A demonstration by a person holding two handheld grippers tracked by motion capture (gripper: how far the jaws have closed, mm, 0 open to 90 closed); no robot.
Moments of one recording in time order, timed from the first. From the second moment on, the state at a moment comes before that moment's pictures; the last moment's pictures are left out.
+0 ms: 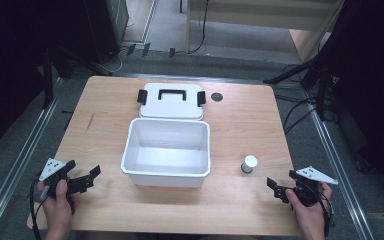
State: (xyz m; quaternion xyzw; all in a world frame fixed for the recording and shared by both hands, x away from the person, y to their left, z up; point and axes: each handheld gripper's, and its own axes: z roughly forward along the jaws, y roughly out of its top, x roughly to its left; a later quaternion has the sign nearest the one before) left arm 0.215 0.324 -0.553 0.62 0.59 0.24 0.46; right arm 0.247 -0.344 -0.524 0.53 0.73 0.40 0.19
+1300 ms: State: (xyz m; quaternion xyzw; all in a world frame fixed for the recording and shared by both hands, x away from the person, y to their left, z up) left arm 0.216 0.327 -0.554 0.61 0.60 0.23 0.46; right arm 0.338 -0.240 -0.465 0.45 0.89 0.00 0.00
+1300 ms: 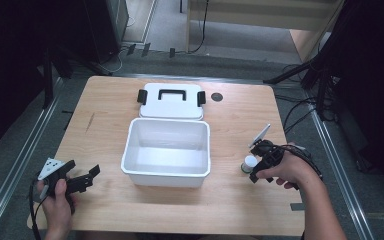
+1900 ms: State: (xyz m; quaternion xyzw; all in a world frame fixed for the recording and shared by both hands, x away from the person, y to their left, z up) left arm 0.216 0.327 -0.554 0.61 0.60 0.23 0.46; right arm 0.368 -0.219 -0.476 0.50 0.87 0.03 0.00
